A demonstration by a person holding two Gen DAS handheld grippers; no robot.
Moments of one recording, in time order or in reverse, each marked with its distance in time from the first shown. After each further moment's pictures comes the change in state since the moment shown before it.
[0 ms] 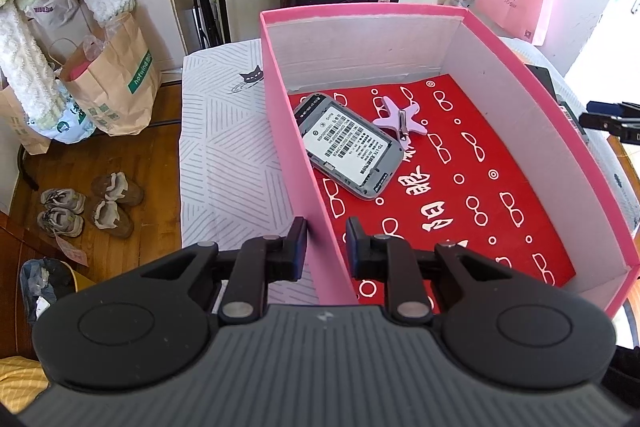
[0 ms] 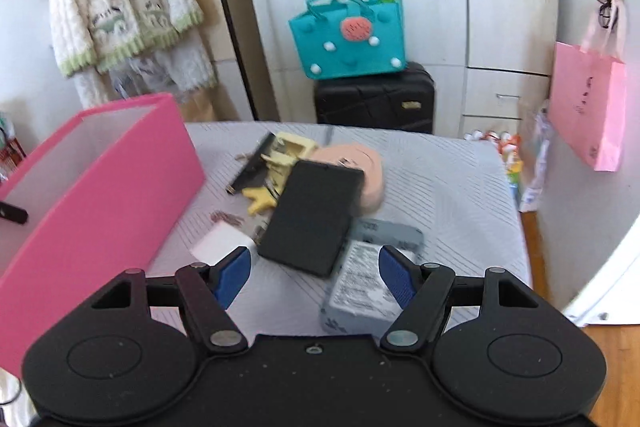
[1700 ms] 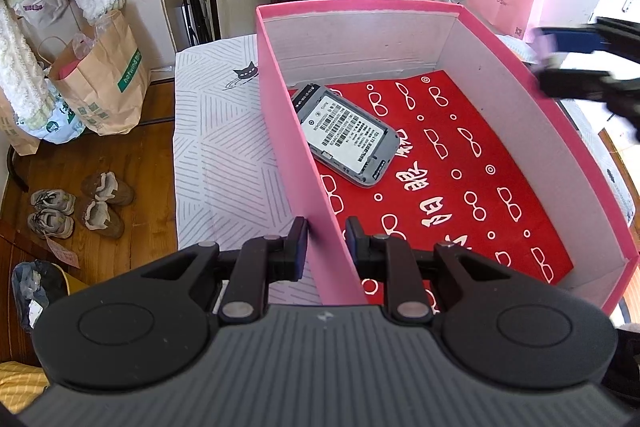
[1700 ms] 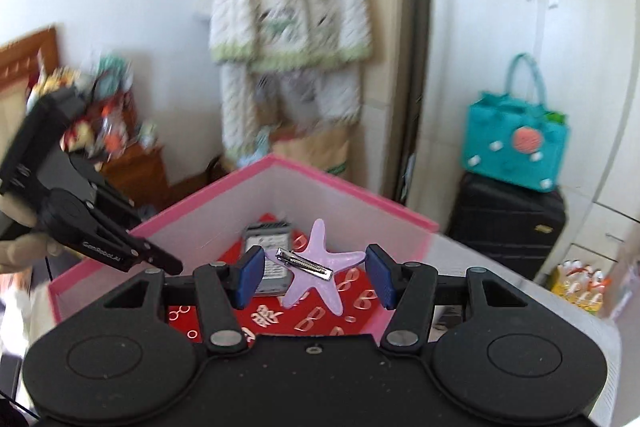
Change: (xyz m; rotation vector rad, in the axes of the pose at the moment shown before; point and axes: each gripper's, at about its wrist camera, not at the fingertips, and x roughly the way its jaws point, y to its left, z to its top) left arm 0.004 0.009 -0.004 0.004 0.002 -0.042; right arm 0.021 0.195 0.080 -0.395 0.004 0.228
